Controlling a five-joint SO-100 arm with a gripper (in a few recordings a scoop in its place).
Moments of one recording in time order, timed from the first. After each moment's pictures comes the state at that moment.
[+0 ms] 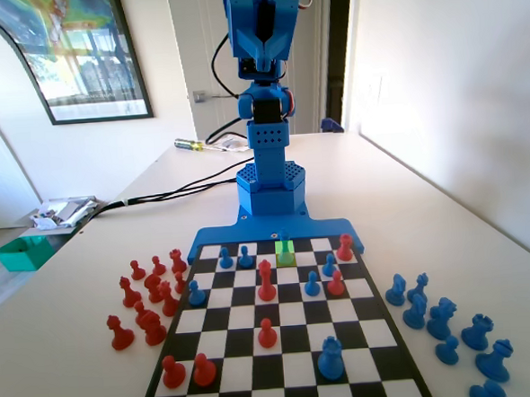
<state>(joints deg) 2.0 174.9 124.5 91.1 -99.8</state>
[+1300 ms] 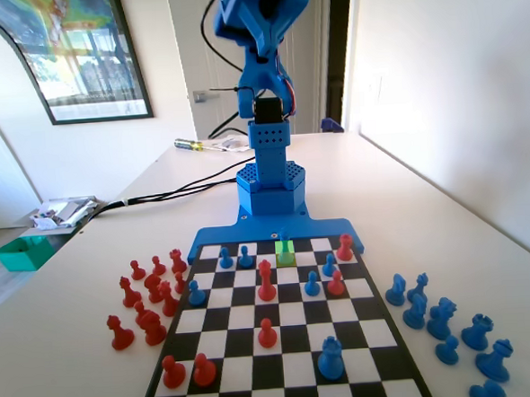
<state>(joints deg) 0.3 145.8 101.0 104.5 -121.5</state>
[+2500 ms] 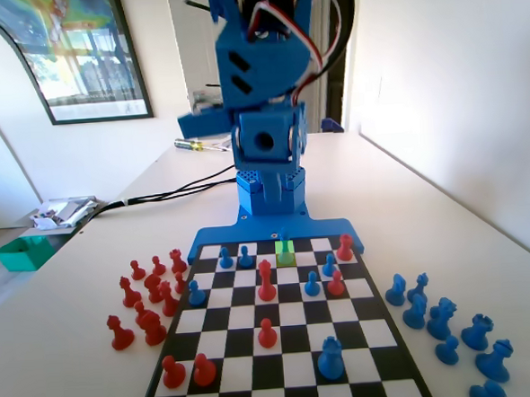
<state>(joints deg) 0.4 113.7 128.1 74.7 -165.5</state>
